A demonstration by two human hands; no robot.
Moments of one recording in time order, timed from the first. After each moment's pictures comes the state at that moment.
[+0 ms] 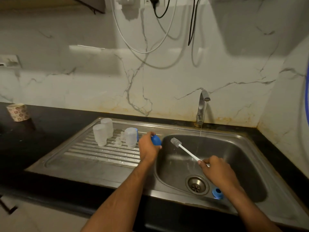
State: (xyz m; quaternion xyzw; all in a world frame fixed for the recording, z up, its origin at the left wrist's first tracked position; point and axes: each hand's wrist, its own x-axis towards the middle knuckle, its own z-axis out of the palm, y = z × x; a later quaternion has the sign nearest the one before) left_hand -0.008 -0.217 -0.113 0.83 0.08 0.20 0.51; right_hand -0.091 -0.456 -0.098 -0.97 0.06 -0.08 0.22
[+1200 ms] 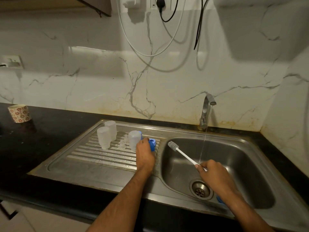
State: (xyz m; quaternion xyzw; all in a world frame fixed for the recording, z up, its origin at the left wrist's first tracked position) left_hand -0.009 -0.171 -0.135 0.89 0.10 0.25 0.37; right_hand -0.098 -0.414 -0.097 -0.97 0.03 -0.09 0.23
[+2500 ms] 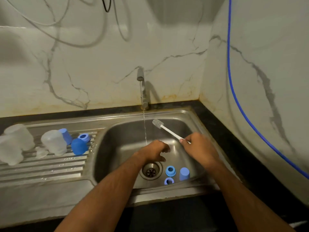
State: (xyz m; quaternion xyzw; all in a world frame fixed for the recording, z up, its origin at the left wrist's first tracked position) left_hand 0.040 -0.388 -0.165 0.90 -0.41 -0.08 0.14; right_hand -0.091 -0.557 -0.086 -0.94 0.17 -0.09 0.27
